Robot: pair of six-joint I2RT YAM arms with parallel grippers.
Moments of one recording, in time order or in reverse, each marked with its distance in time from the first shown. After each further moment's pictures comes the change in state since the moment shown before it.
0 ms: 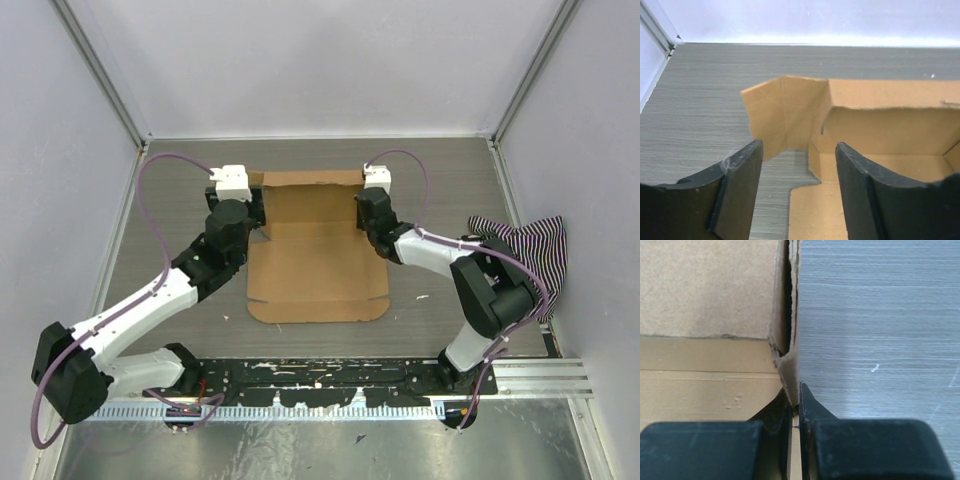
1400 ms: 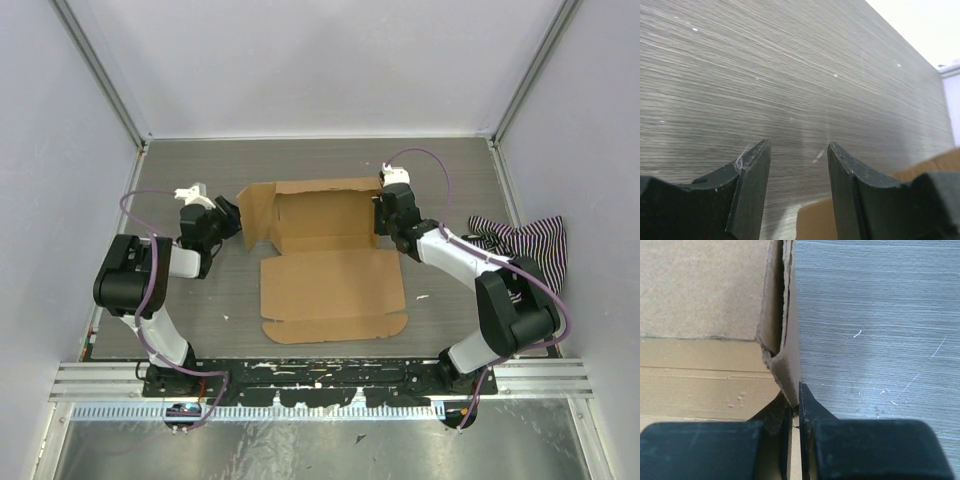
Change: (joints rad) left arm 0.611 0.620 -0.209 0.715 0.917 -0.539; right arm -0.124 -0.158 -0.040 -0.233 -0.215 -0.011
